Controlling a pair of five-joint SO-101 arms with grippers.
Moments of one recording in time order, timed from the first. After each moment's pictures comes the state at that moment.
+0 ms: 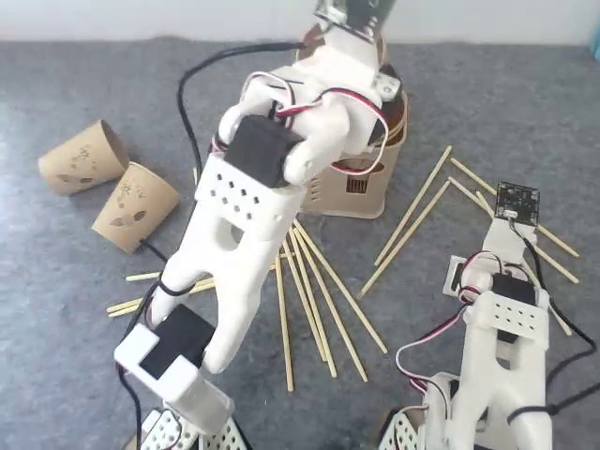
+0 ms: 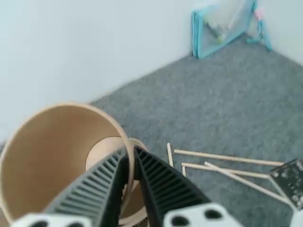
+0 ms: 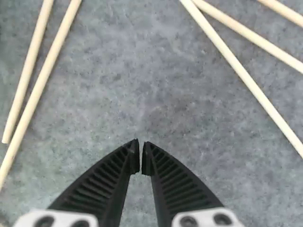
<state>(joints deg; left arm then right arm) 28.5 7.7 -39.3 75.2 4.2 14.3 -39.7 66.1 47.3 2.4</state>
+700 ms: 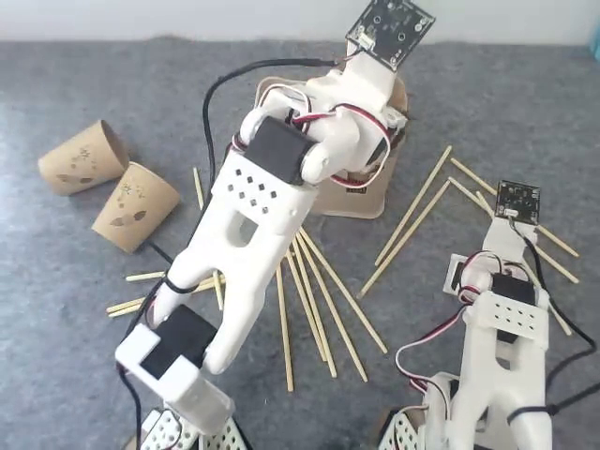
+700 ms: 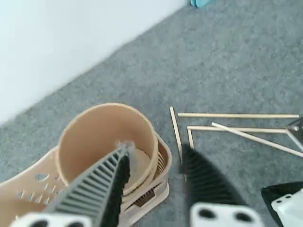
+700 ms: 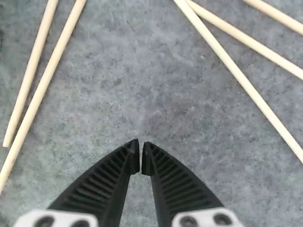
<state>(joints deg) 28.9 7.7 -34.2 78.2 -1.5 14.3 -39.7 66.1 46.4 2.4</state>
